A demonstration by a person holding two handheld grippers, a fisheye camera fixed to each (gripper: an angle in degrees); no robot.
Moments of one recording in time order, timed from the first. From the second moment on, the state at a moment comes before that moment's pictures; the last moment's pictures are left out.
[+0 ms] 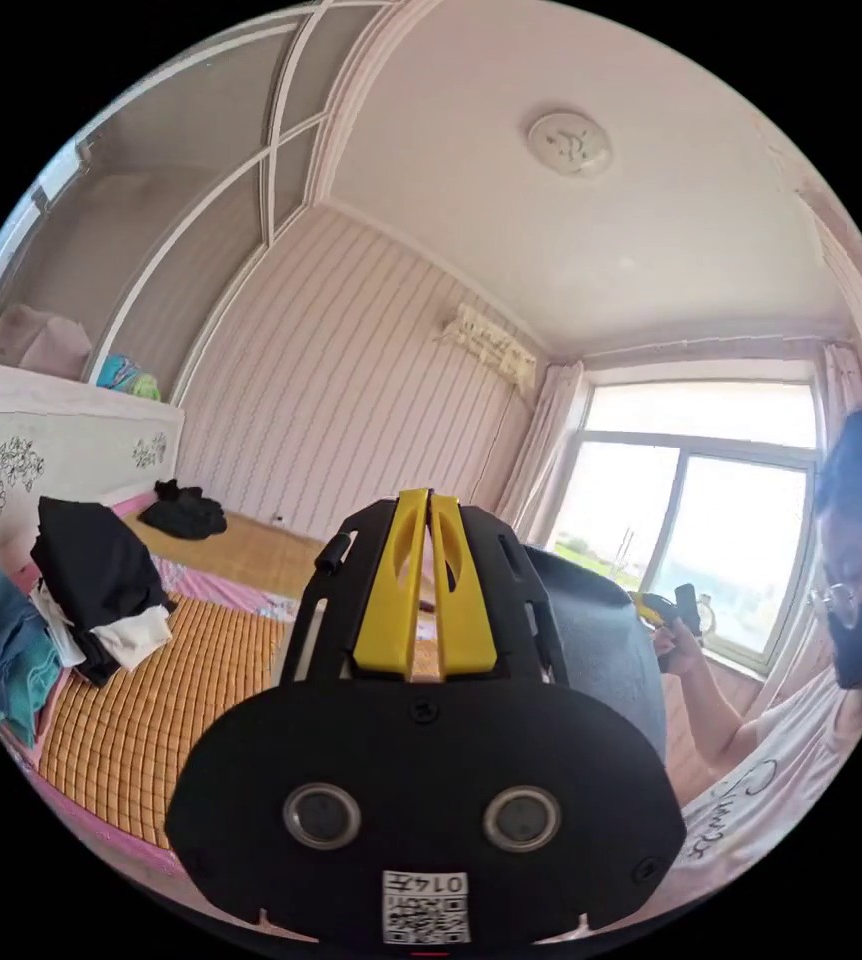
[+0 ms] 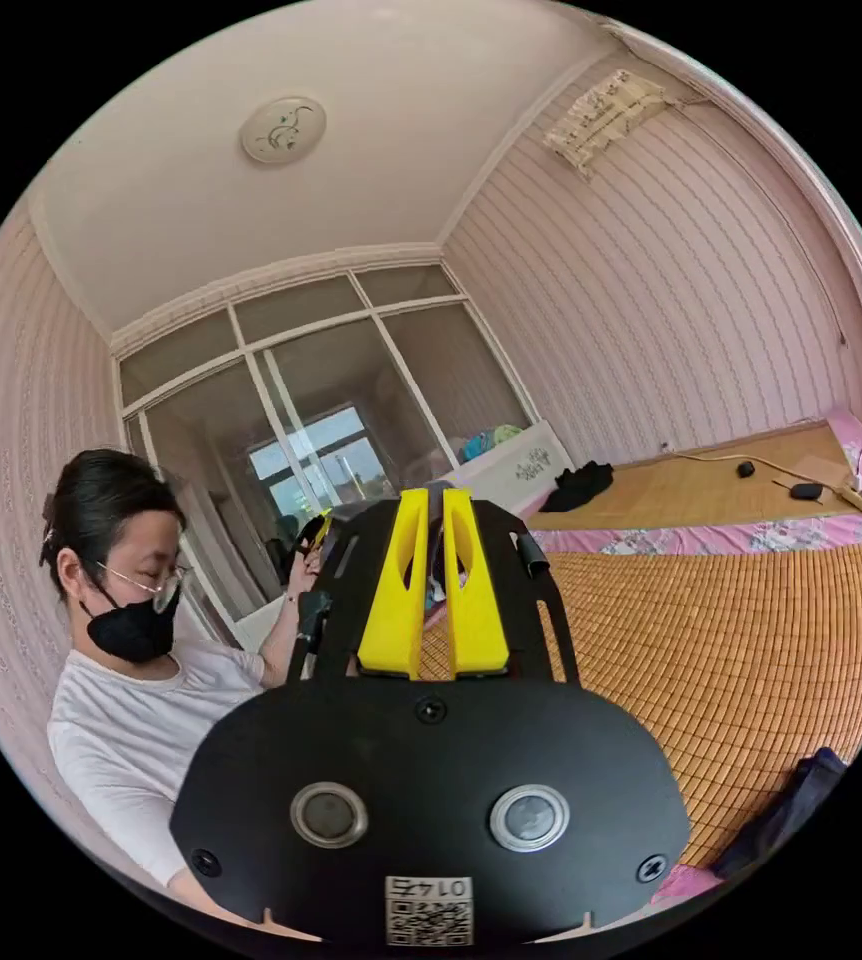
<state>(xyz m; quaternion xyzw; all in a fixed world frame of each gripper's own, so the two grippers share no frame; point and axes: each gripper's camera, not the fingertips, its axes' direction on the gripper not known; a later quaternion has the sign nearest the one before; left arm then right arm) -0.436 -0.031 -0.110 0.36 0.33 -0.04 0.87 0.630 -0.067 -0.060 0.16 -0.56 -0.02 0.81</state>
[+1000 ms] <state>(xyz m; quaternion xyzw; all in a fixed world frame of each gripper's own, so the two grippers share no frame) -0.318 0.037 0.280 -0.07 0.25 -0.01 0.96 0.509 0.051 0.301 -0.18 -0.39 0.12 0.90</state>
